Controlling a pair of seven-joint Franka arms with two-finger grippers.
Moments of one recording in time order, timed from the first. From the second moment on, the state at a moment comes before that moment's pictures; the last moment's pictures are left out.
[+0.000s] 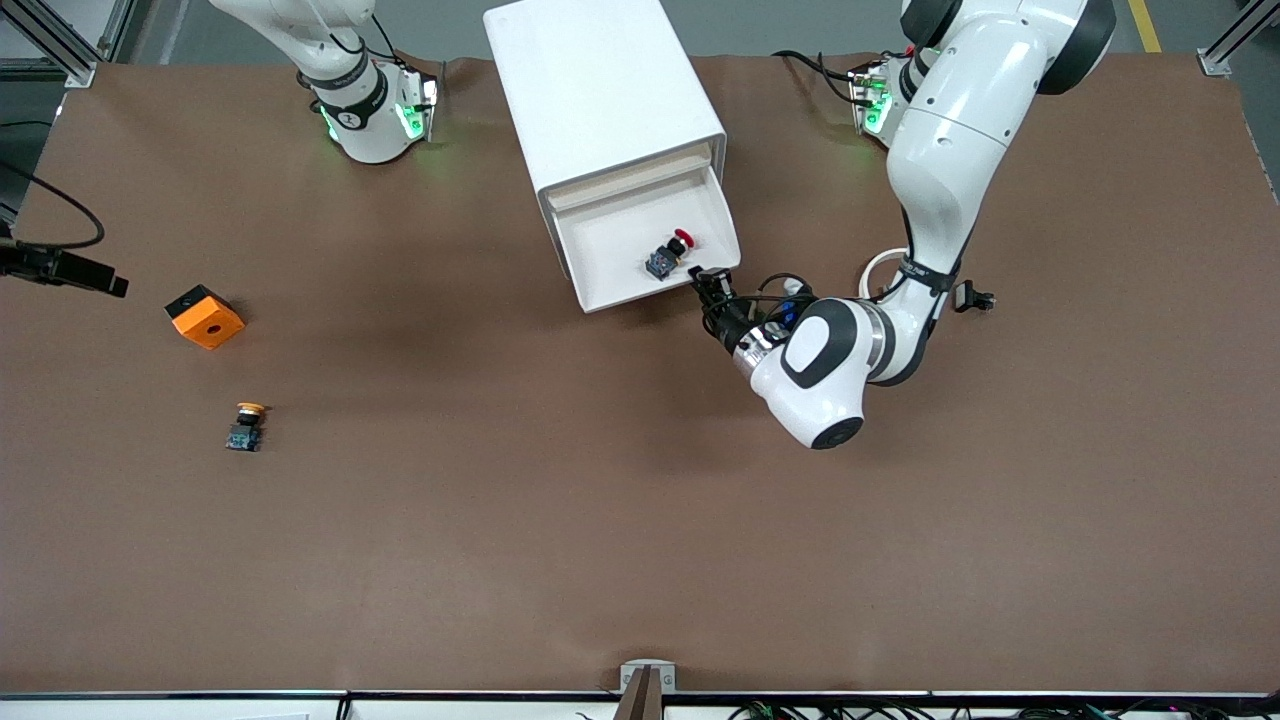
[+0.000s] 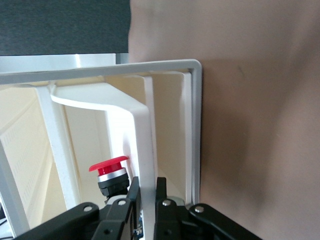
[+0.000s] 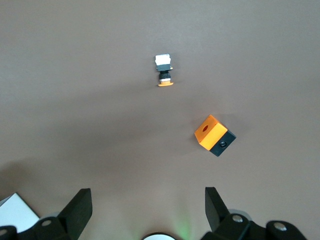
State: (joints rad) left arm -0.40 0.82 -0.09 -1.44 -0.82 1.46 -2.18; right arm -0.16 0.11 -0.03 -1.57 -0.02 1.49 0.01
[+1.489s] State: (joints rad) left arm -0.35 0.69 0.08 -1.18 -0.31 1.55 -1.38; right arm 0.64 0.15 0.01 -1.55 0.12 1.68 1.25
